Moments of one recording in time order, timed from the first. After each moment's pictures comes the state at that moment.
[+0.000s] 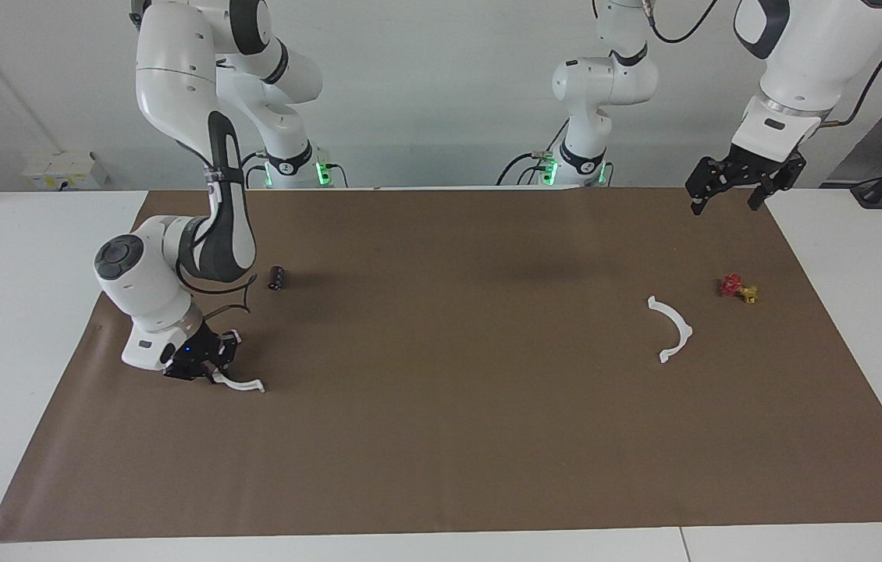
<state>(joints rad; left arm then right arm) -0.07 -0.07 0.02 -1.67 0.06 1.60 -0.02 0.03 0.43 -0.12 -1.87 0.16 2.36 -0.63</state>
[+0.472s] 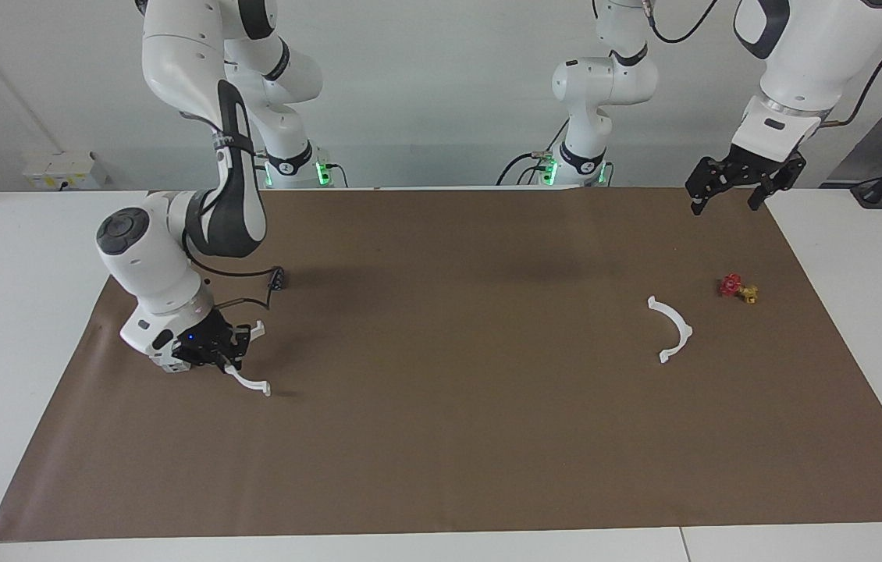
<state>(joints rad) -0.07 -0.07 0.02 -1.67 0.06 1.60 -0.02 0.16 0.33 -0.12 -1.78 0.14 2.21 -0.07</state>
